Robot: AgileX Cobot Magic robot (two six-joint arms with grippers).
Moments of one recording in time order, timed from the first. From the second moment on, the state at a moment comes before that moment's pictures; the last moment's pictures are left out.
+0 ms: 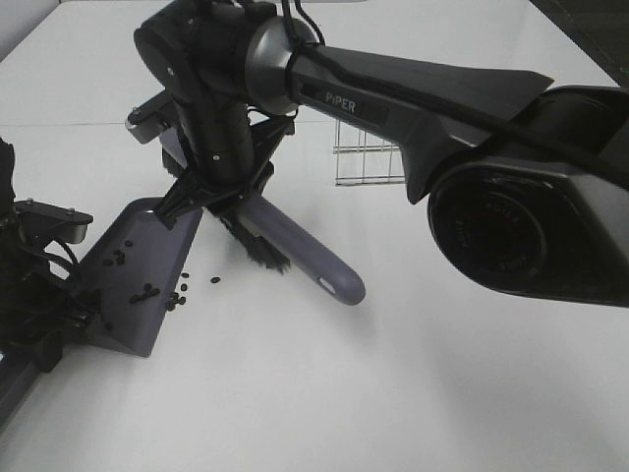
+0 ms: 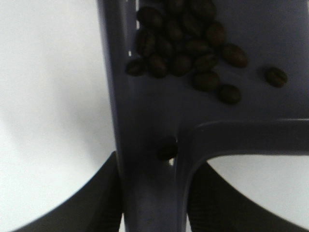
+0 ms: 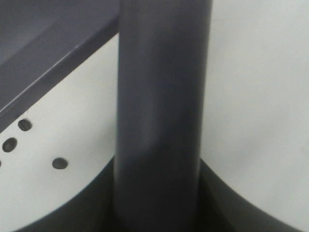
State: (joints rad) left arm -0.27 1.92 -0.90 0.05 0.75 -0.05; right arm 0.76 2.58 -2.34 -0.28 1.23 0.12
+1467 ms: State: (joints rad) left arm -0.27 1.92 -0.90 0.03 0.75 -0.05; right arm 0.77 2.45 -2.33 0.03 1.08 -0.04
